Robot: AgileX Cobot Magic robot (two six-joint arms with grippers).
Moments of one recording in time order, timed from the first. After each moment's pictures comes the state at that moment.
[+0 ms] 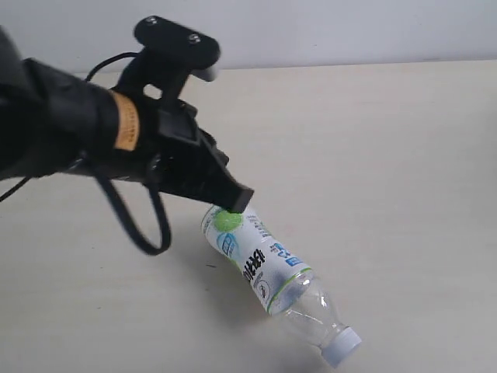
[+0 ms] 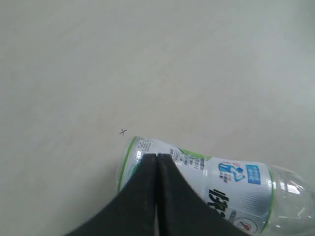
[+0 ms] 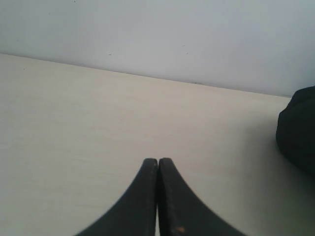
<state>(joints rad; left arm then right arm) -0.90 1.46 -0.90 0.24 0.35 -0.34 0.16 0.01 0.00 0.00 0.31 -0.14</state>
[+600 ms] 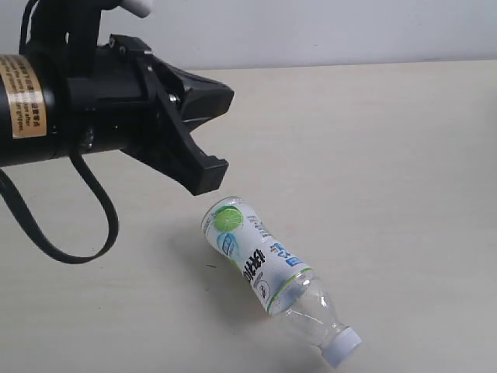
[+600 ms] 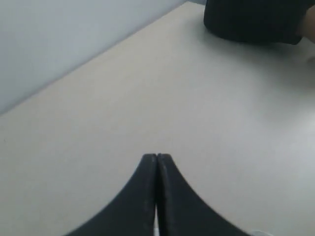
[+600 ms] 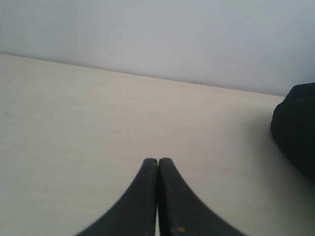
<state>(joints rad) -0.90 1.24 -0.77 0.40 0.04 -0.32 0.16 0.01 0.00 0.00 0.31 -0.14</state>
